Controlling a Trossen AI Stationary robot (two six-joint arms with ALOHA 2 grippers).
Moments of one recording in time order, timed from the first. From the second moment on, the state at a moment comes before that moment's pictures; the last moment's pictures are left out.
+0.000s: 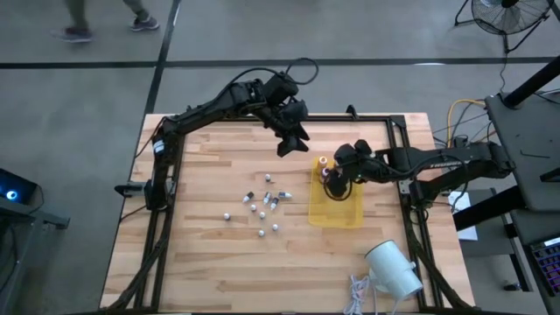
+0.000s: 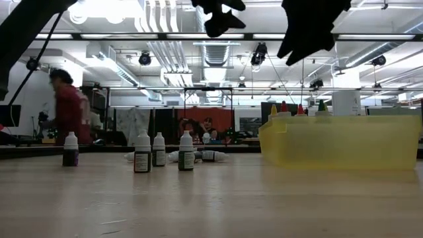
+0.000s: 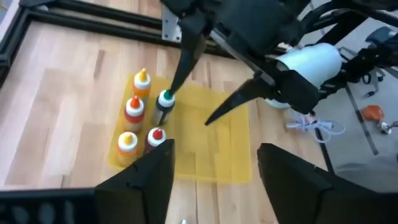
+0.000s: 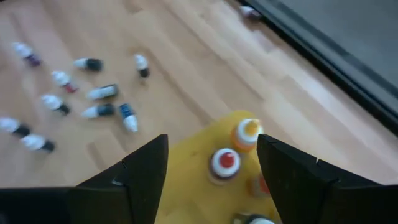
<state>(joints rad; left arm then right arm) 0.33 1.96 2.27 -1.04 0.50 0.06 0.05 1.21 1.04 -0.72 0.46 0.55</state>
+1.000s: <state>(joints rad) 0.31 1.74 2.05 -0.89 0.42 0.13 0.03 1.22 0.95 -0.35 0.30 0.53</state>
